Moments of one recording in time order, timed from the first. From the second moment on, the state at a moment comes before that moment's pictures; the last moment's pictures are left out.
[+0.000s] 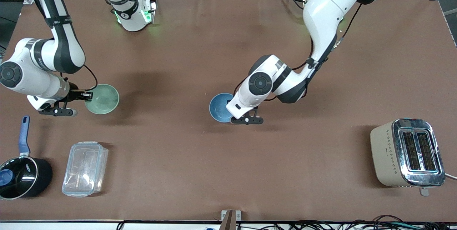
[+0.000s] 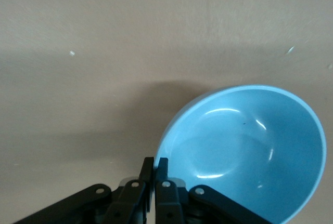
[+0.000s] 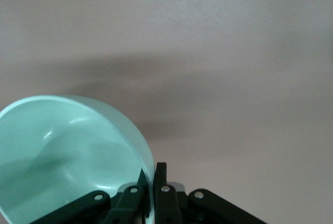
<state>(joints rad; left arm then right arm) -0.43 0.79 -0.36 -1.45 0.07 2.21 -0.71 -0.04 0.18 -0.06 -2.10 -0.04 2.11 0.01</state>
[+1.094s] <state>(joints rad) -0.28 0.49 -0.20 -1.37 0.15 1.96 -0.49 0.54 0.23 -0.05 -1.90 0.20 1.99 0.71</state>
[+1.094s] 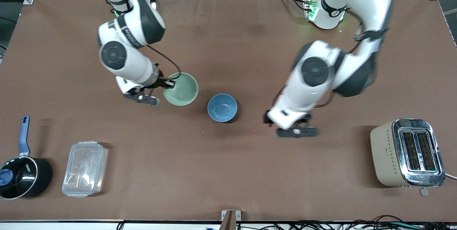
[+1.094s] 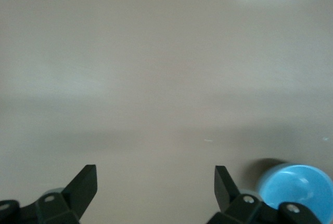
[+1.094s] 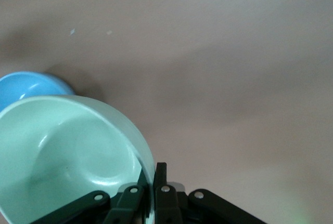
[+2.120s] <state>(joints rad) 0.06 0.15 -0.21 -1.39 0.09 1.59 -0.06 0.72 0.52 -0.05 -1.73 0.21 2.25 0.93</state>
